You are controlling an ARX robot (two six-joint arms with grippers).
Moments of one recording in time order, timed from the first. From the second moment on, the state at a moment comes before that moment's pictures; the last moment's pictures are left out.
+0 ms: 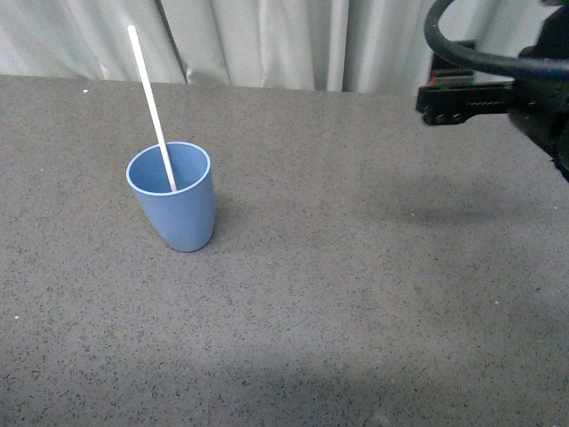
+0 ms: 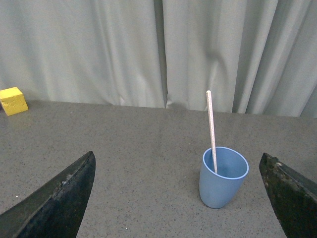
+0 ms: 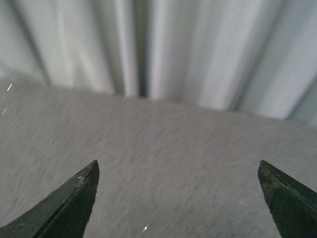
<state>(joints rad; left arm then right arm) 0.00 0.00 0.02 0.00 0.00 0.00 0.29 2.00 0.67 1.22 0.26 -0.02</state>
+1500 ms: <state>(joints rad) 0.00 0.00 0.02 0.00 0.00 0.00 0.00 0.59 0.00 0.58 0.00 -0.01</state>
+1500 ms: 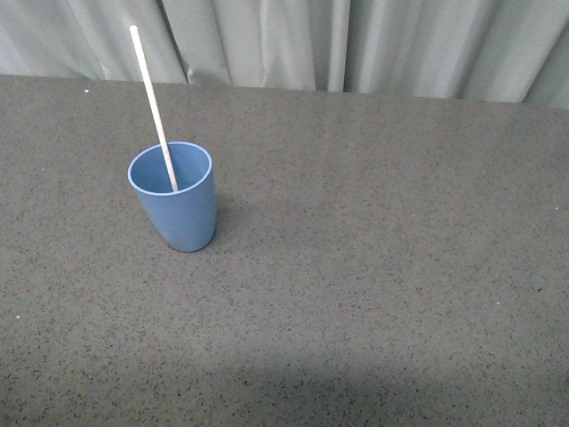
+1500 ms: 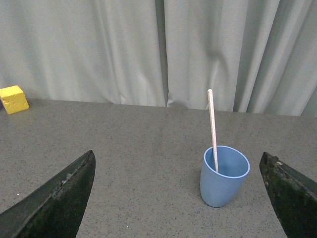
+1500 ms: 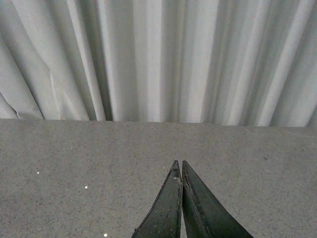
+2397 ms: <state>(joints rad) 0.00 0.00 0.02 0.00 0.00 0.00 0.00 0.20 0.00 0.21 0.00 -0.01</state>
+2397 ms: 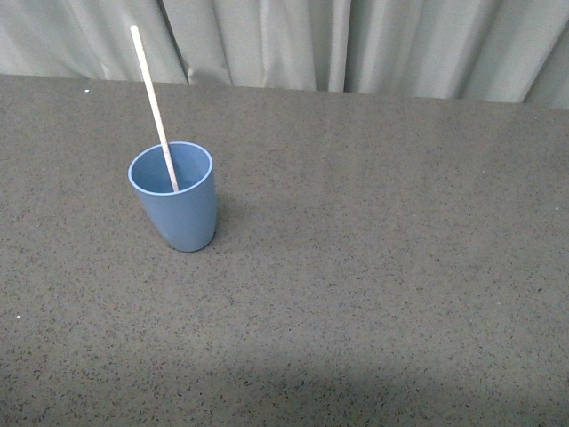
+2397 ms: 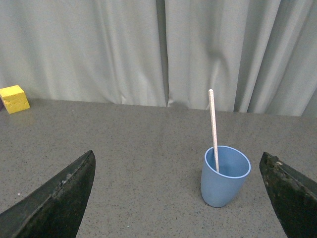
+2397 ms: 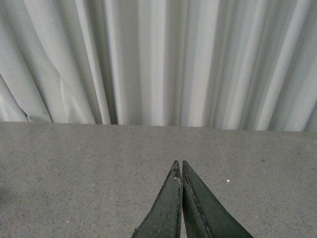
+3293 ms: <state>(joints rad) 0.00 0.00 0.02 0.00 0.00 0.00 0.00 0.00 0.01 0.00 0.00 -0.01</state>
